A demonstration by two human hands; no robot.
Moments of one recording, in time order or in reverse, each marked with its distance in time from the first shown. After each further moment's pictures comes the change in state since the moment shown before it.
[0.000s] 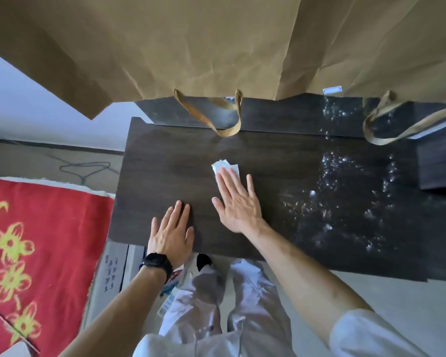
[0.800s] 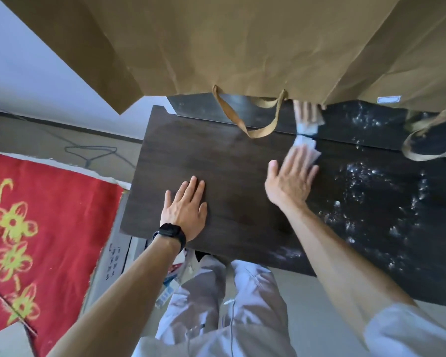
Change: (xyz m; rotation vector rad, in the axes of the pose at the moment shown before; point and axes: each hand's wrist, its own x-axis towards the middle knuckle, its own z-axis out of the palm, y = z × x) left_hand 0.049 -0.017 -0.026 -0.043 0.021 0.016; right_hand 0.049 0.041 -0.029 0.105 0.142 0.569
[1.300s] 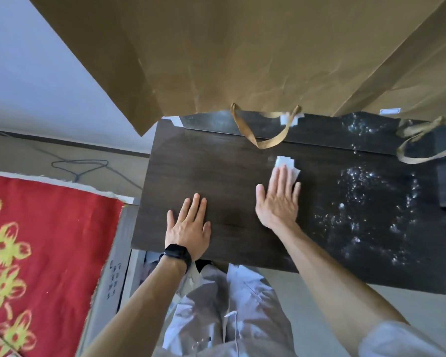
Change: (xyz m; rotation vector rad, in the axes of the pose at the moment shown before) left_hand -0.015 -0.032 0.005 -0.023 -0.039 0.058; right_hand -0.051 -0.033 0.013 -0.086 -0.034 -0.066
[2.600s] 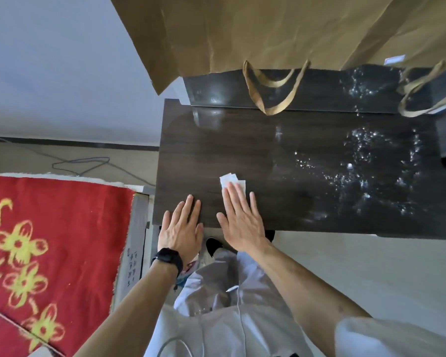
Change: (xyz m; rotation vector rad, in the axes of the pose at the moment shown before) left_hand -0.066 -0.077 0.026 0.117 0.042 0.108; right_hand -0.139 -0.082 0.050 -0.043 -0.080 -0.417
